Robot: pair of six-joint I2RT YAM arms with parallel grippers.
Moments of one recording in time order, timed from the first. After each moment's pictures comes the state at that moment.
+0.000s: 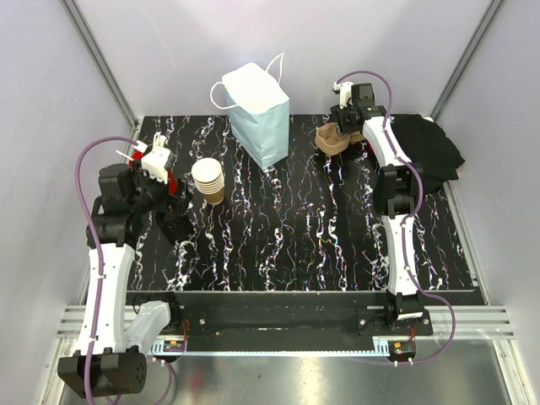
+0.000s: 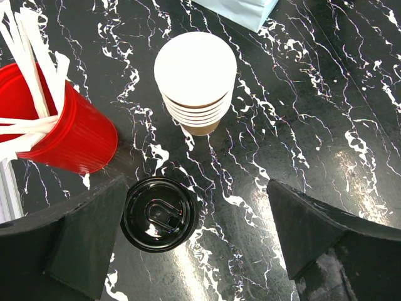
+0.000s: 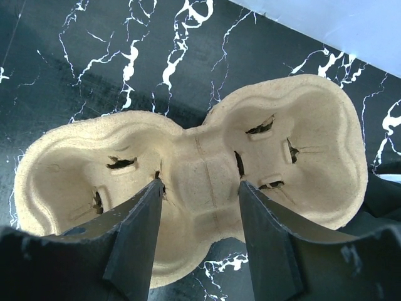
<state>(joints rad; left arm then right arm) 0.09 0.87 0.99 -0.63 0.43 0.26 0.13 2.57 2.47 -0.63 -0.07 -0.26</state>
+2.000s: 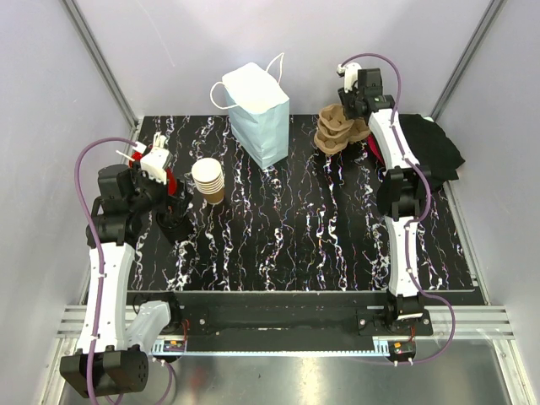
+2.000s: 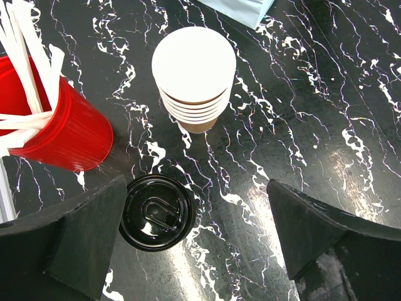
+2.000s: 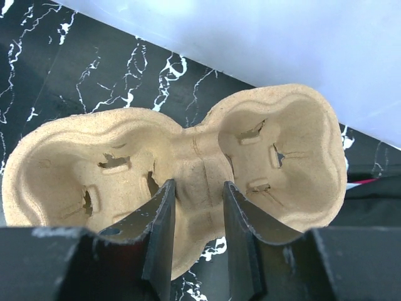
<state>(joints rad) 0.11 0.88 0.97 -0.63 0.46 0.26 0.13 2.47 2.51 -0.63 -0.05 -0.30</state>
